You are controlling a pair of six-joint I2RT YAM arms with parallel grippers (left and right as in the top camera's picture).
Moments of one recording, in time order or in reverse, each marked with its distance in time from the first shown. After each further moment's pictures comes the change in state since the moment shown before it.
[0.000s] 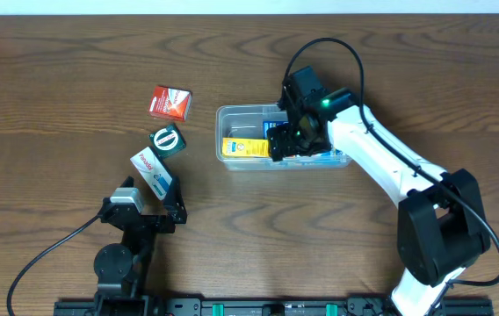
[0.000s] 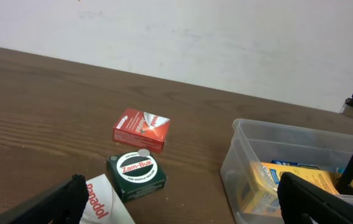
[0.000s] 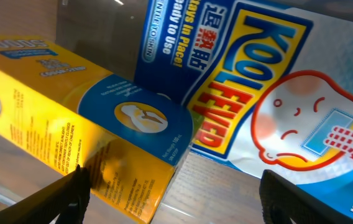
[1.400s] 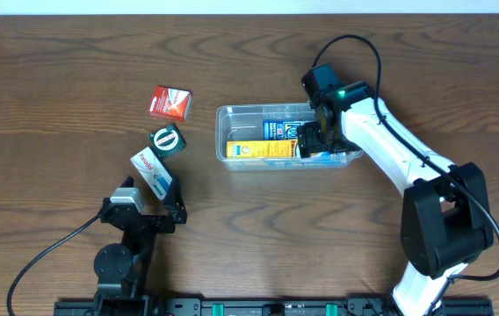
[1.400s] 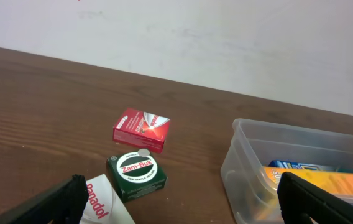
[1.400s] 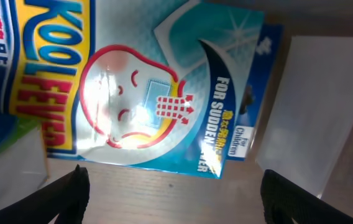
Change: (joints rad) left arm 0.000 0.000 0.000 0.000 0.000 0.000; right arm -0.083 0.020 0.005 -0.112 0.270 0.007
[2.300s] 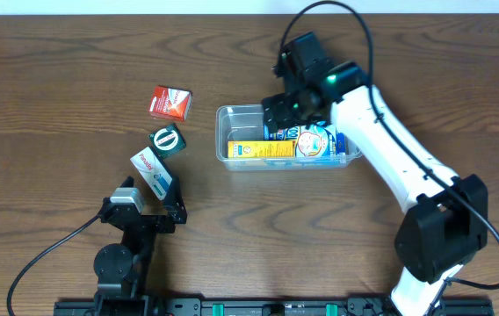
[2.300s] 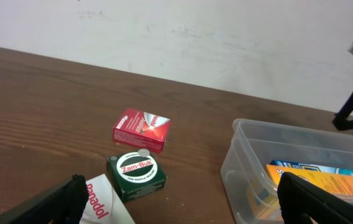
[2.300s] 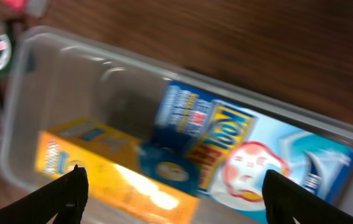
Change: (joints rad) left arm 0.000 0.000 0.000 0.000 0.000 0.000; right arm 0.099 -0.003 0.244 0.047 -0.213 -0.058
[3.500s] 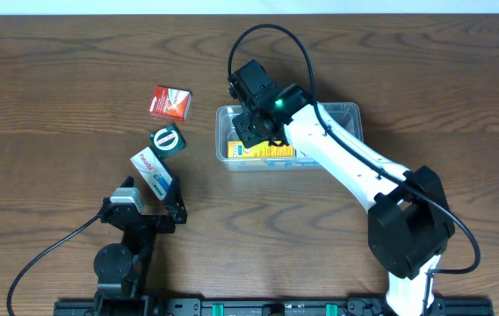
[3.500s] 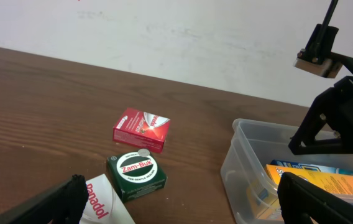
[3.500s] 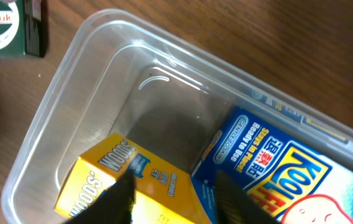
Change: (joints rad) left arm 0.000 0.000 0.000 0.000 0.000 0.000; right arm 0.171 0.099 0.000 0.116 0.149 -0.036
